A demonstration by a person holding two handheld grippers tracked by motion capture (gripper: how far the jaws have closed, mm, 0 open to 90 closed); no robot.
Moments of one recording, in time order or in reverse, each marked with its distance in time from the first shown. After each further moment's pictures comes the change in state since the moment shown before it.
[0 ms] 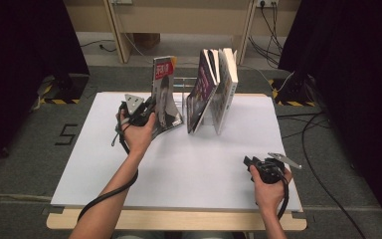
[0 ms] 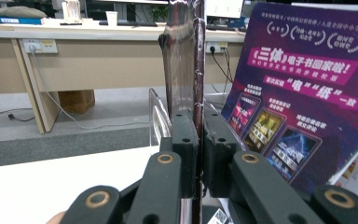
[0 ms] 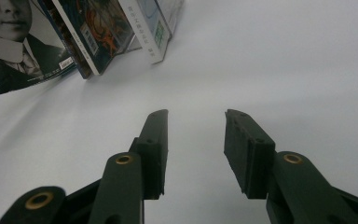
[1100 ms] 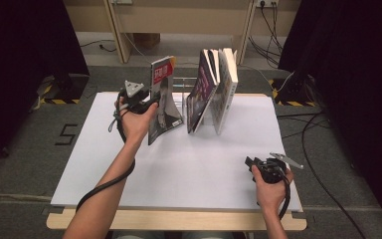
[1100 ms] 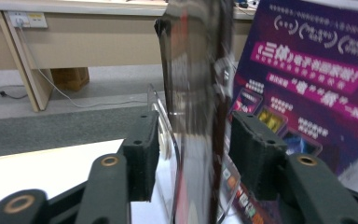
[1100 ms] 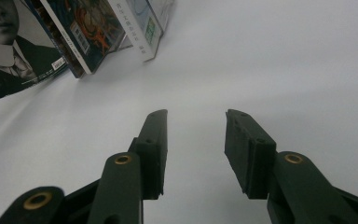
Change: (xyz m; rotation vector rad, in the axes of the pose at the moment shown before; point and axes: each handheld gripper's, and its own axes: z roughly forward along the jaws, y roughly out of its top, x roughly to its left) left arm 0.007 0.035 0.018 0.112 -0.023 -0.047; right arm -0.007 0.000 0.001 0.014 -0.013 0.014
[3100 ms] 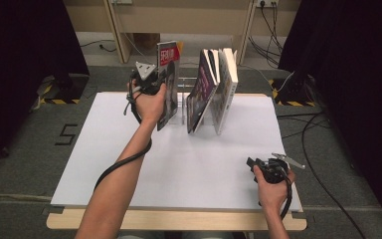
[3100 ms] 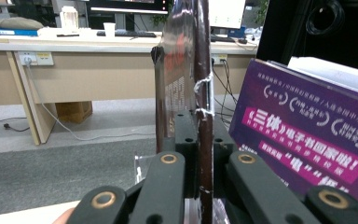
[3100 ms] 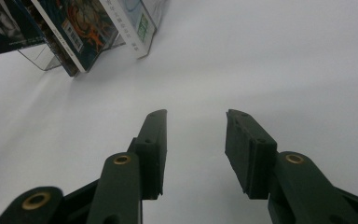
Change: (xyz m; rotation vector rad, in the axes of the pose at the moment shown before) left arm -0.027 0.040 0.034 -0.139 0.021 0.024; right arm -0.006 0.000 0.001 0.014 0.001 0.022
